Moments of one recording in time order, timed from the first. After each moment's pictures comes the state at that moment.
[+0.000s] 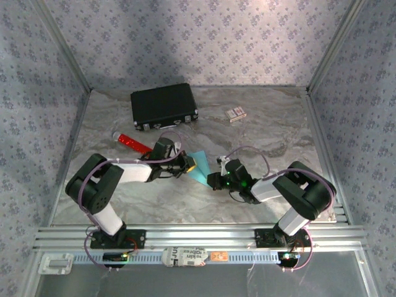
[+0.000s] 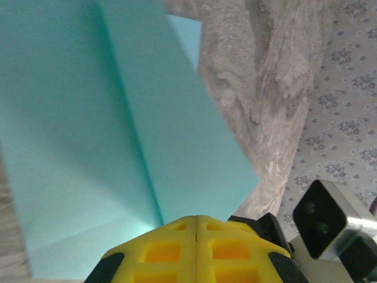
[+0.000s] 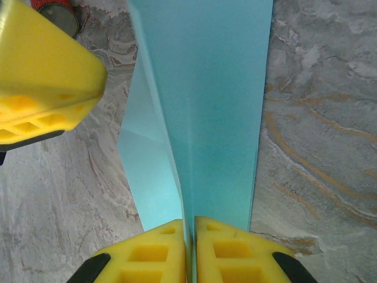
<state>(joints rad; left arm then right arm) -0.61 1.67 0.67 0.33 0.51 -1.21 0.74 1.61 0.37 0.63 -0.22 0.65</state>
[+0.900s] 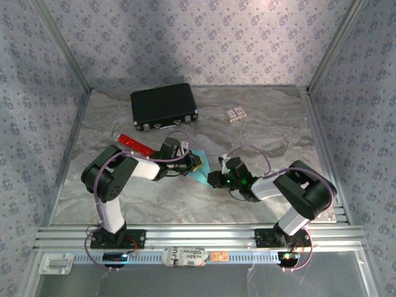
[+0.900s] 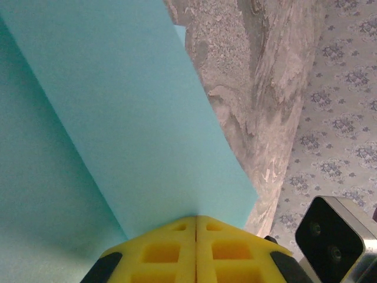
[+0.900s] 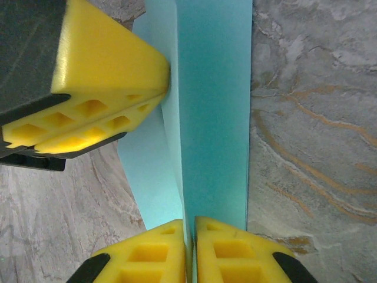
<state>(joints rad) -0.64 1.83 0.72 0.50 0.52 -1.23 0.71 1.61 0.39 0.59 -0.26 0.73</state>
